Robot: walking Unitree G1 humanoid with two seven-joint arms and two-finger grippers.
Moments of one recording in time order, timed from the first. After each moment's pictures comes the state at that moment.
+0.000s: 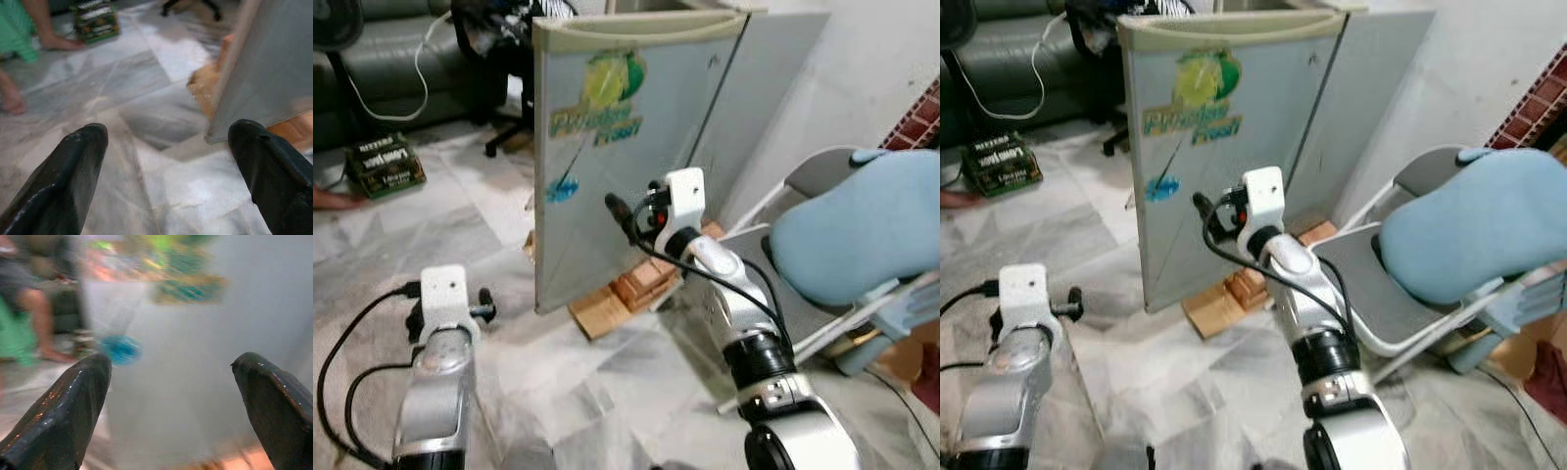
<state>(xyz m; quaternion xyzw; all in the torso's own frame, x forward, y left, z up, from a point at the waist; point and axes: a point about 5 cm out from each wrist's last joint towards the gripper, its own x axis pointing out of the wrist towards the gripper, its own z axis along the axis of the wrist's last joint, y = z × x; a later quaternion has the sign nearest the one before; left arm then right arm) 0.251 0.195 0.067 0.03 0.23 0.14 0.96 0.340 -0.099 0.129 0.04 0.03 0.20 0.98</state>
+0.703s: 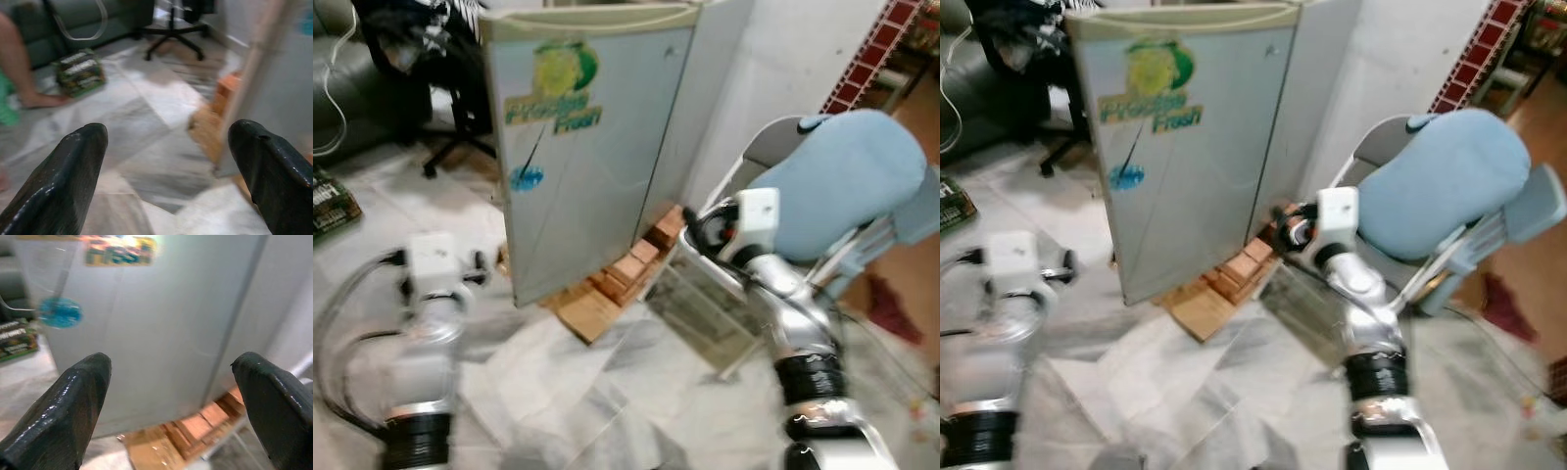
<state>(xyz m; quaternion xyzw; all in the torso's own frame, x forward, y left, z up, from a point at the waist) 0.276 0.248 0.097 0.06 0.15 0.20 0.97 0.335 -0.121 0.119 0.04 0.06 0.16 0.98</state>
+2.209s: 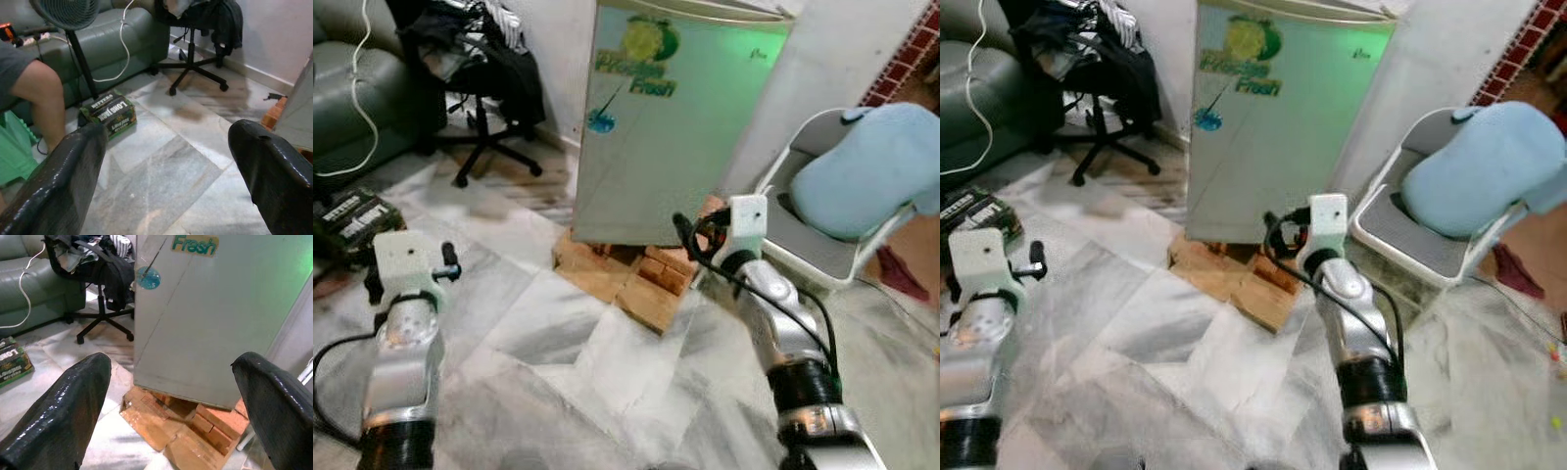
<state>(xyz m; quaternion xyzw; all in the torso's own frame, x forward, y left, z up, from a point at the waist) 0.272 0.248 0.098 0.07 0.11 0.19 0.97 0.330 -0.143 0.112 0.03 0.07 0.12 0.99</state>
